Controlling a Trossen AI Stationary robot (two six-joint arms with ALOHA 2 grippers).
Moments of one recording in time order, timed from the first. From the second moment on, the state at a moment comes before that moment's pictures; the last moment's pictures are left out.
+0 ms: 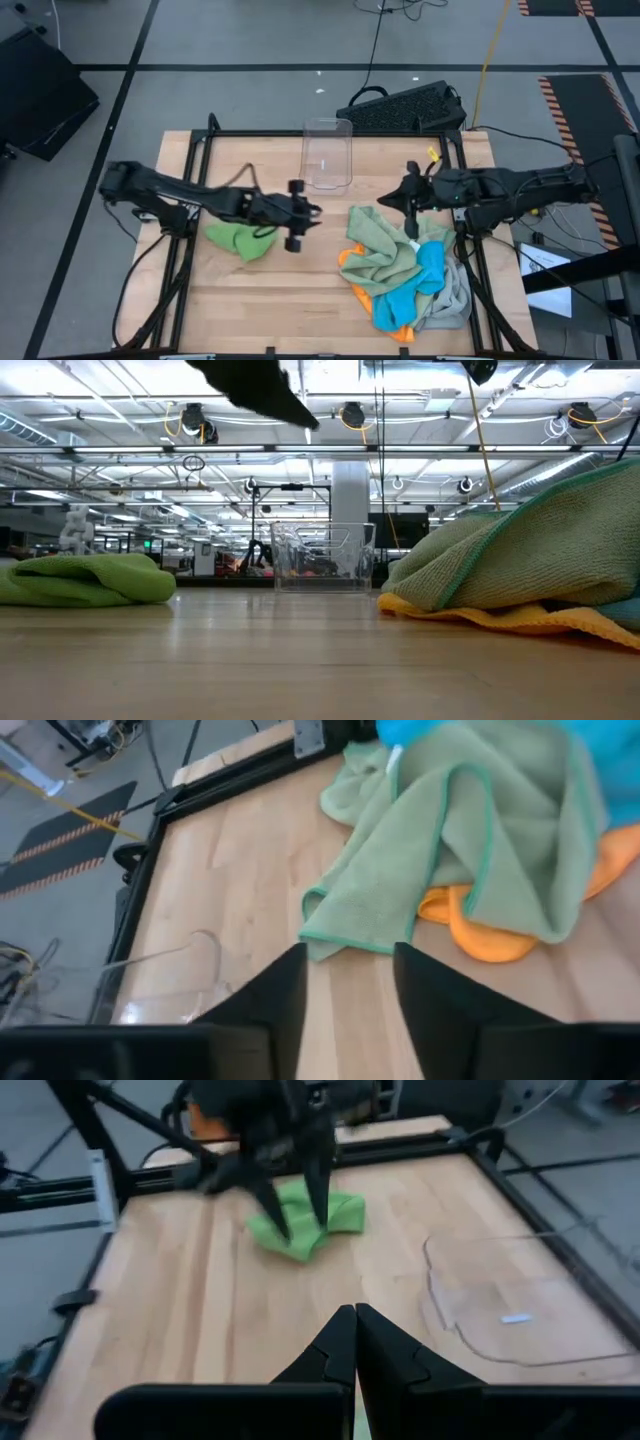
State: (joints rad) left arm -0.15 1.51 1.07 -0.15 -0.26 0.28; right arm 0.16 0.95 0.95 -0.46 0.25 0.20
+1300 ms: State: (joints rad) left arm -0.10 2.09 1.26 0.03 -0.23 0.51; right arm 0.46 0.96 0.38 0.23 0.58 0.26
